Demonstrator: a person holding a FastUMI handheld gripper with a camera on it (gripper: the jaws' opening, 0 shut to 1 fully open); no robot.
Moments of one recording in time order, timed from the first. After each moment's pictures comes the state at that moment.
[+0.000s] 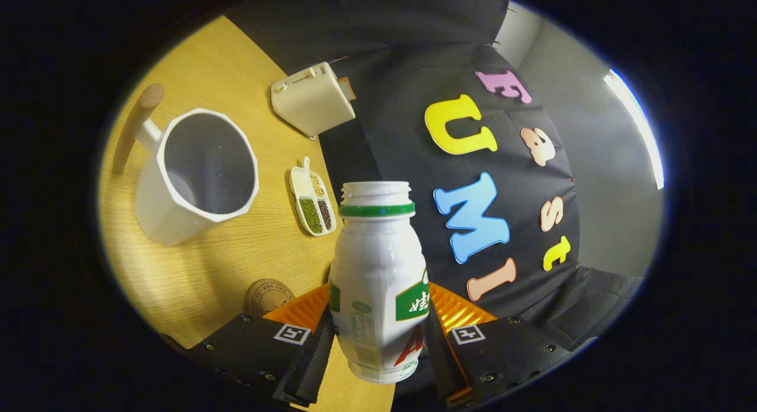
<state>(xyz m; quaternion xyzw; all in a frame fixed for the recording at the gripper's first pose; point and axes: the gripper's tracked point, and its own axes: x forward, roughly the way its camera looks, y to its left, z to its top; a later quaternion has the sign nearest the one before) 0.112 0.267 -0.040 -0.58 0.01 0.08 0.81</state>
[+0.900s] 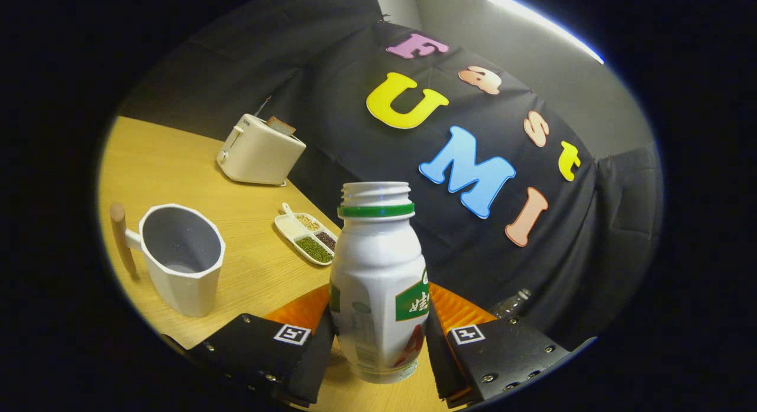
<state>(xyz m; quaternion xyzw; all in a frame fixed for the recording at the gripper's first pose) 0.125 0.259 -0.049 -0.33 0.04 0.11 0.94</state>
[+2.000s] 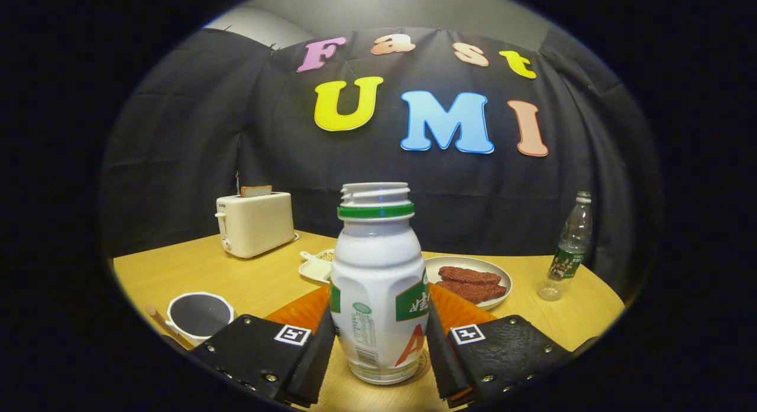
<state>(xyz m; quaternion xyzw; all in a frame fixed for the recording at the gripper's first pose) 0.156 0.276 -0.074 -0.03 0.08 0.16 0.98</state>
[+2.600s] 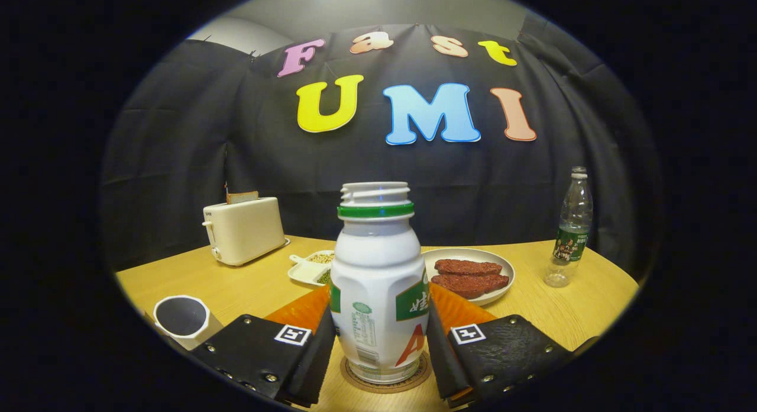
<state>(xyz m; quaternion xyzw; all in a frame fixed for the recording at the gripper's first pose) 0.172 0.265 -0.088 -0.01 0.08 0.15 0.99</state>
